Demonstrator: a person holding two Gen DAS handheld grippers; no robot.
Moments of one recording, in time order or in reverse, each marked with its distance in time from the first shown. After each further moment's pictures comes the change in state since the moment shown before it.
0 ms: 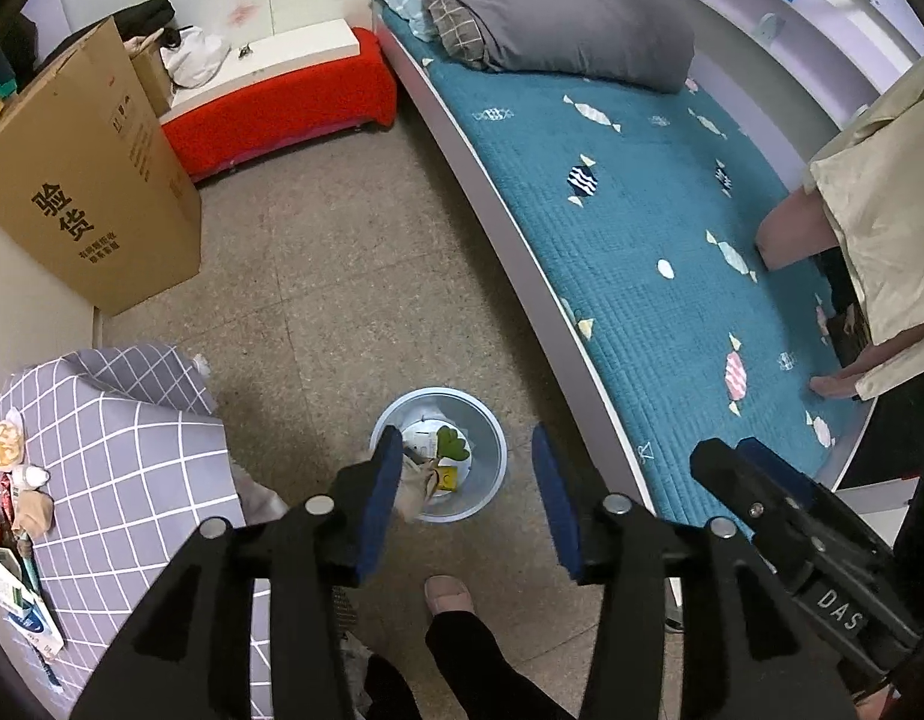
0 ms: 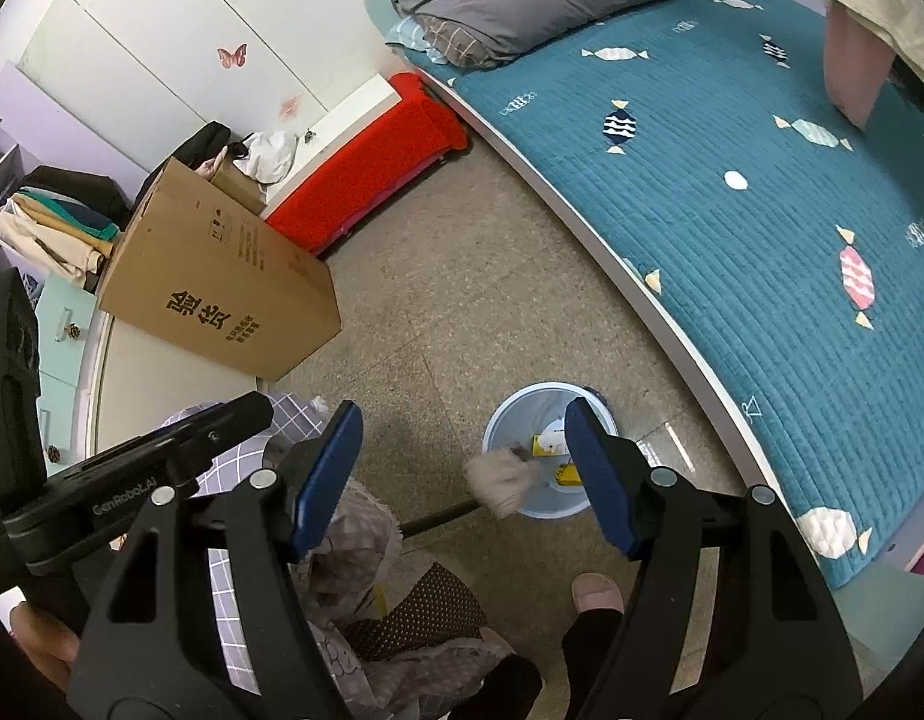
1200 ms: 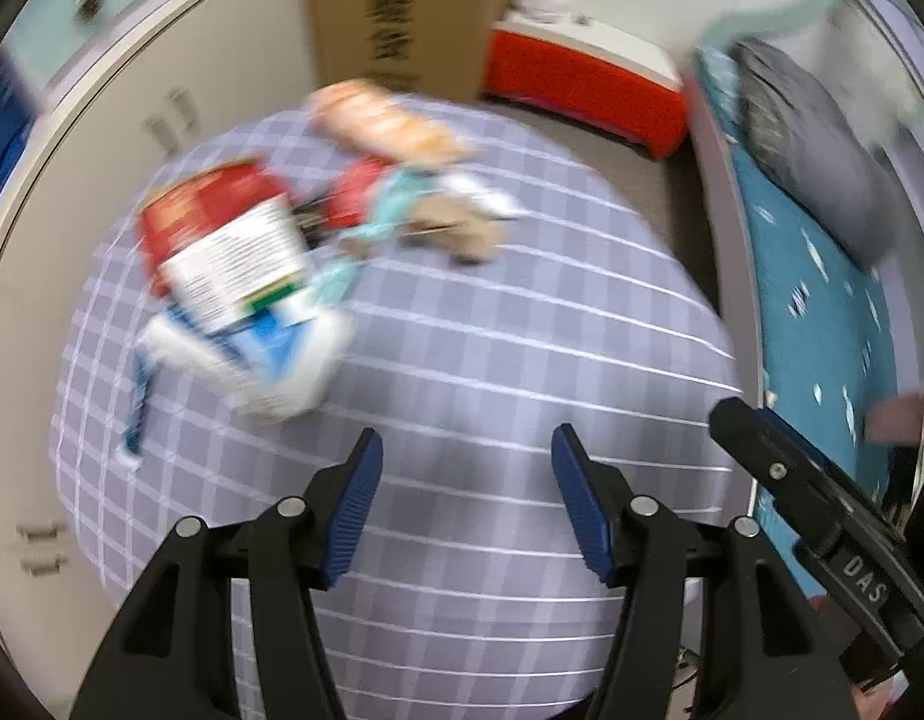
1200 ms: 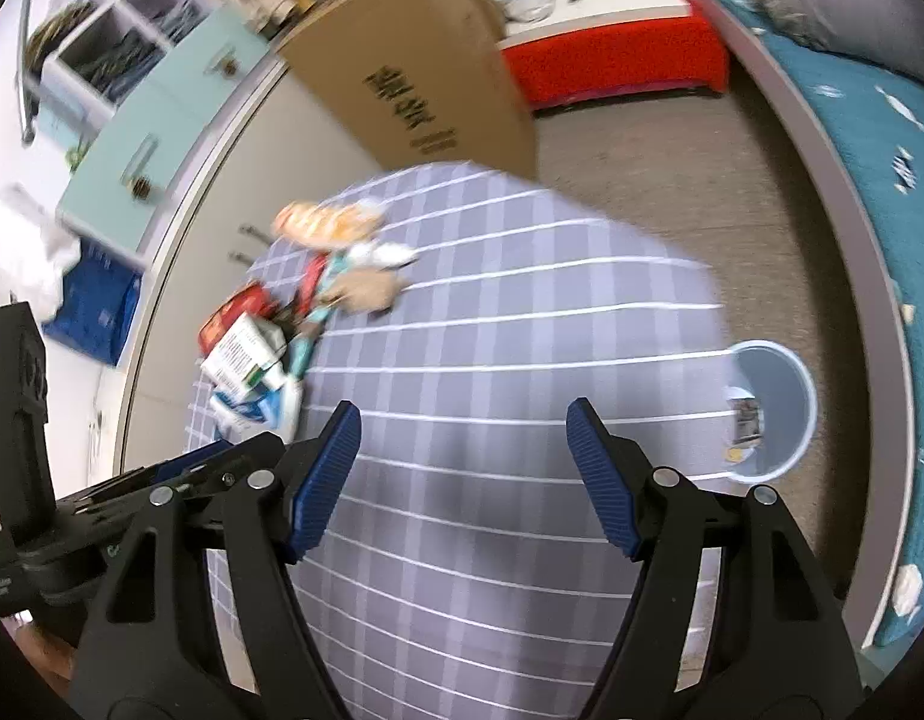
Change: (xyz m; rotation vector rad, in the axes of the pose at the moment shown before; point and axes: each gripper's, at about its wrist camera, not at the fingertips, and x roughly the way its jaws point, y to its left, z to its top) left arm -0.109 0.316 -0.211 -0.607 -0.002 0.184; right arm 0.078 0.293 -0.171 -0.478 0.266 0.227
